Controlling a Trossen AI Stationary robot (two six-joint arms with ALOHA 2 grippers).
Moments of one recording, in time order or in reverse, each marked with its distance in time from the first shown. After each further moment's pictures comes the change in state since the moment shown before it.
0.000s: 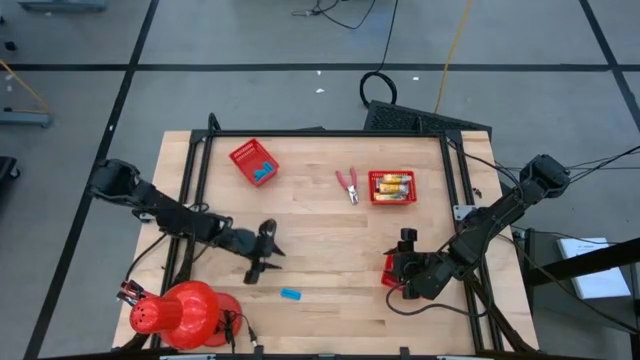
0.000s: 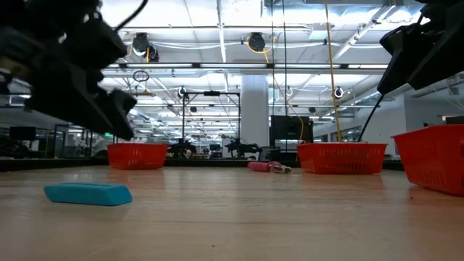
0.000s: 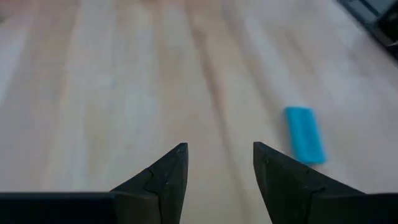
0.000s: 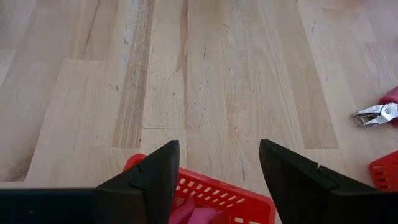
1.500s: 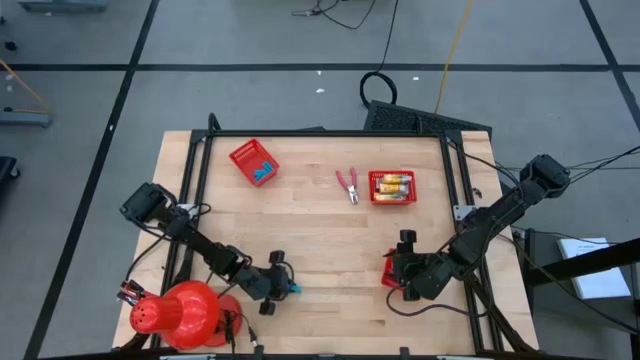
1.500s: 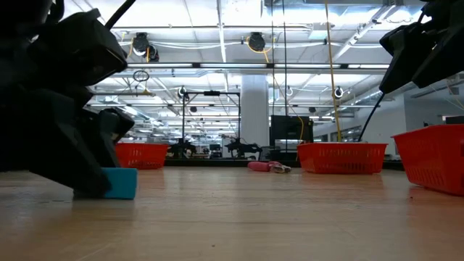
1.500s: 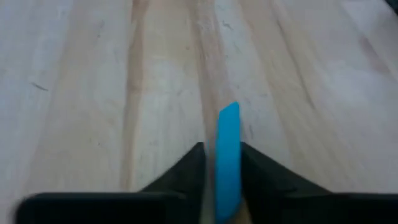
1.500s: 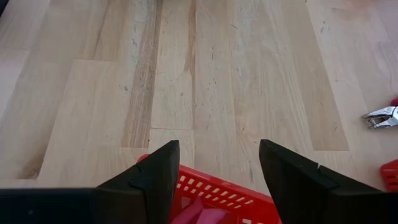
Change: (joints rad) left arm -0.247 0.433 0.252 -0.021 -0.224 -0.238; right arm 0.000 0.000 0.000 0.016 -0.024 -0.004
